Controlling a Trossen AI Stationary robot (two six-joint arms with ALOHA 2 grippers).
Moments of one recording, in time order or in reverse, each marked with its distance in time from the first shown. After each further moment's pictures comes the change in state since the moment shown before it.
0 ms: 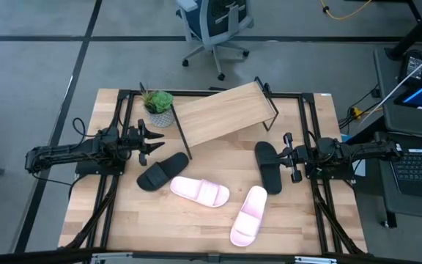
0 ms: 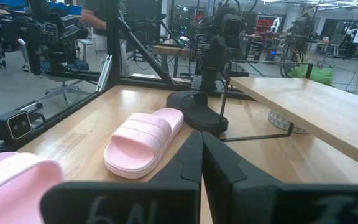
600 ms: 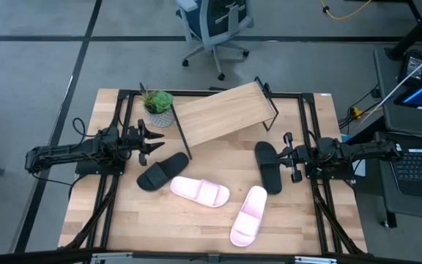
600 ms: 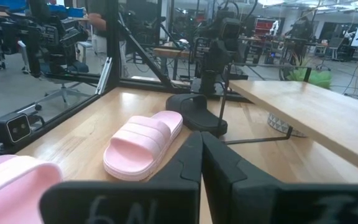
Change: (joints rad) left arm 0.000 0.000 0.000 0.000 0.000 0.000; right arm 0.000 0.000 0.000 0.015 0.000 -0.003
